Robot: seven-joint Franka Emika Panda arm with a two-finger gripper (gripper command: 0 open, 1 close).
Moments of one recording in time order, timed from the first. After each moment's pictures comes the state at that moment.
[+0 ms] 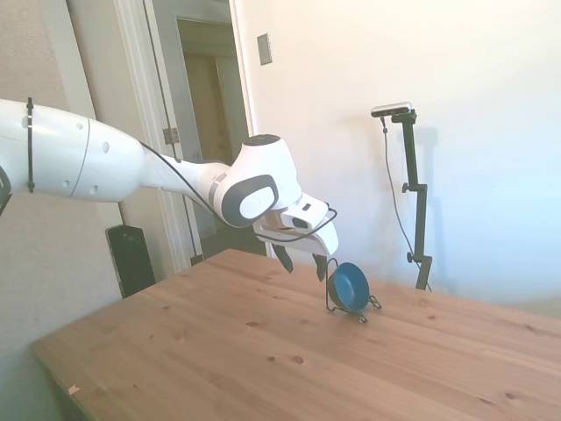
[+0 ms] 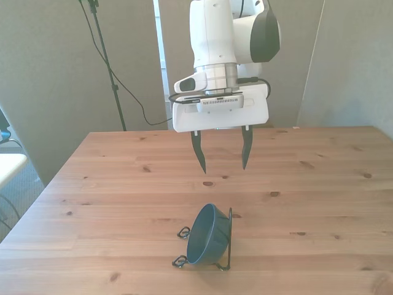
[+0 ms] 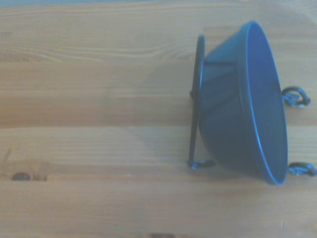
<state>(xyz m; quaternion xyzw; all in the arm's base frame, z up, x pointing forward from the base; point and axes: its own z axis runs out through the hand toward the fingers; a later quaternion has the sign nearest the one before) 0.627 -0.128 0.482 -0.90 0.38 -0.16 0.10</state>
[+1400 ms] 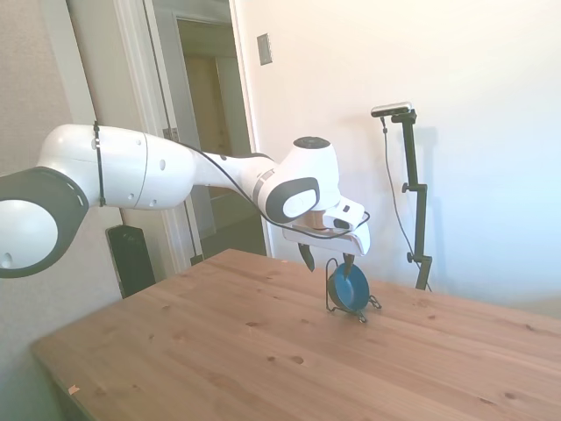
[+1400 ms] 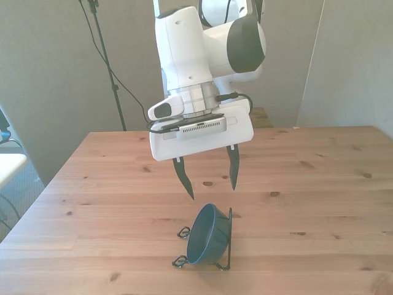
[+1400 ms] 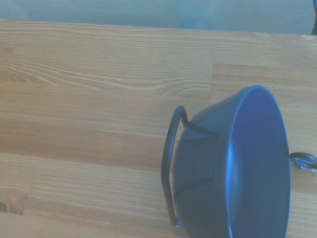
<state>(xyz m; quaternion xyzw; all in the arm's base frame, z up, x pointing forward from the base) 0.683 -0.175 0.465 -0.92 0.33 -0.14 0.13</state>
